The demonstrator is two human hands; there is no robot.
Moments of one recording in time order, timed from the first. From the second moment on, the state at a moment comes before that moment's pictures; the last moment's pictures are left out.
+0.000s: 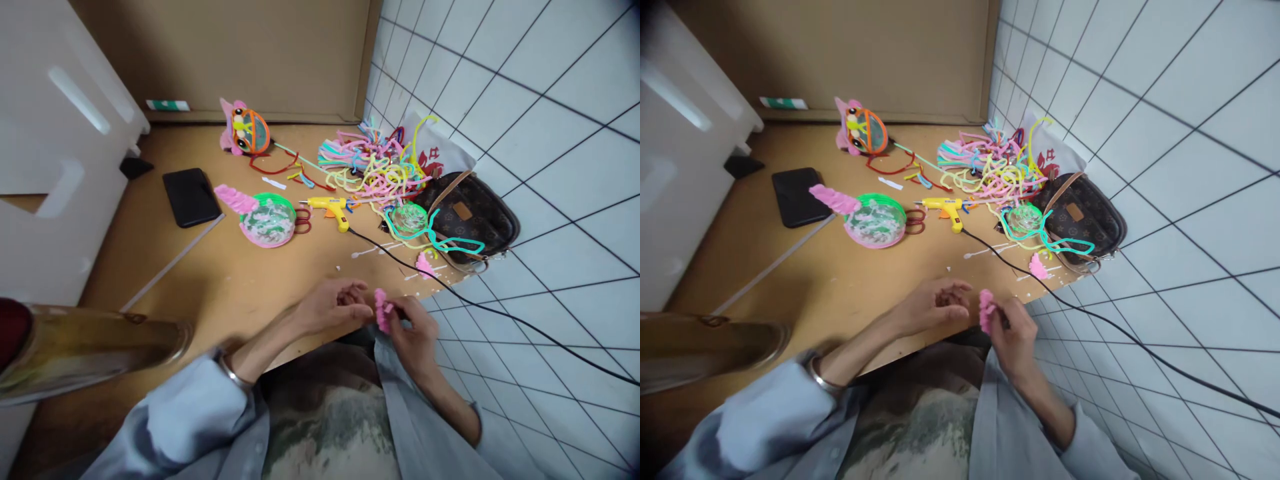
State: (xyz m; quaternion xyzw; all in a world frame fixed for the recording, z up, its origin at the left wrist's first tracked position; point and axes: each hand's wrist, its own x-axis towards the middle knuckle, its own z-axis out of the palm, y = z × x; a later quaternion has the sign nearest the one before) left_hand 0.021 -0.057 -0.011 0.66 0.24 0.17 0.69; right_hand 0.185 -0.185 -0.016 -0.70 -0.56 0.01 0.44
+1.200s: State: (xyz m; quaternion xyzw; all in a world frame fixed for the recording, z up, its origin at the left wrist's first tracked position) left_hand 0.025 -0.047 -0.017 0.54 0.29 0.17 0.78; right_hand 0.185 -0.158 0.022 -0.52 -0.24 0.43 0.70
